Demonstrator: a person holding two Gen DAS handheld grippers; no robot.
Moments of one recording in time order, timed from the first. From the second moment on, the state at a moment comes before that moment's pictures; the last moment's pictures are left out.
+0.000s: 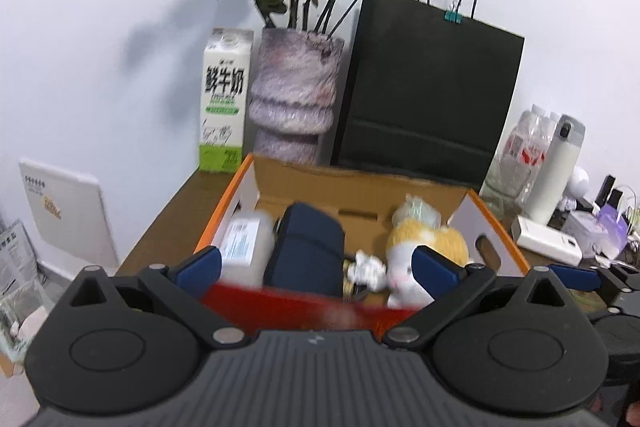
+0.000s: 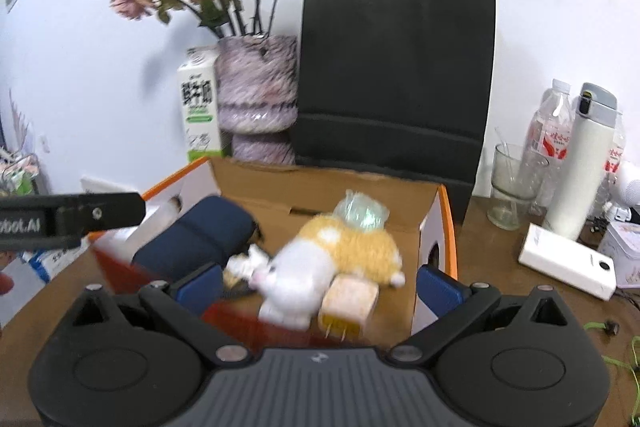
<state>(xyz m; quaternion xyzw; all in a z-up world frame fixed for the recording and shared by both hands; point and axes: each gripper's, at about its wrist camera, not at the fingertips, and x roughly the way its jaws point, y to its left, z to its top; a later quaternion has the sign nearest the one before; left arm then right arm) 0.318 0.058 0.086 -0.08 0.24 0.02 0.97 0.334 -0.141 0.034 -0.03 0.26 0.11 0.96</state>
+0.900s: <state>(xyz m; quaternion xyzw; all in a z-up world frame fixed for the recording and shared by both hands) 0.210 0.054 0.017 -0.07 0.34 0.02 0.94 0.226 -0.131 -0.037 -0.04 0.37 0.15 0.92</state>
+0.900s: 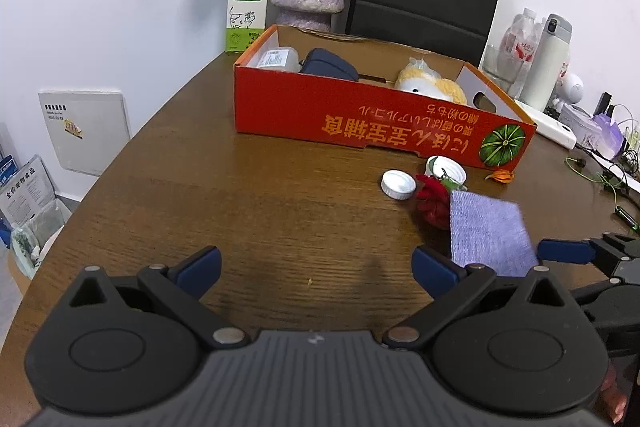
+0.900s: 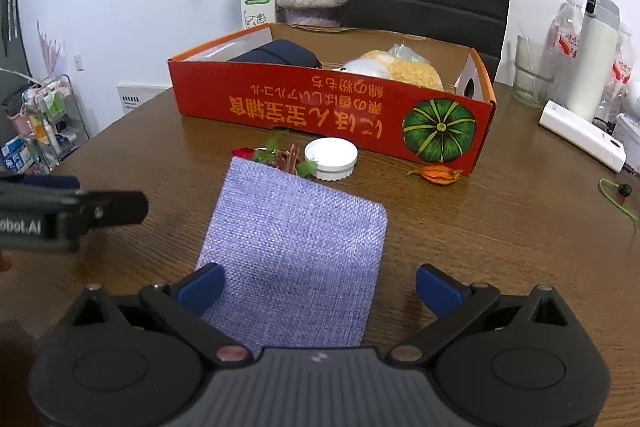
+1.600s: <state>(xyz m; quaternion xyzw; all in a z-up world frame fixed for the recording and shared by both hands) 0.214 0.017 0.016 -0.06 0.35 0.01 0.94 0.215 -0.182 -0.028 -0.03 0.33 0.16 0.93</state>
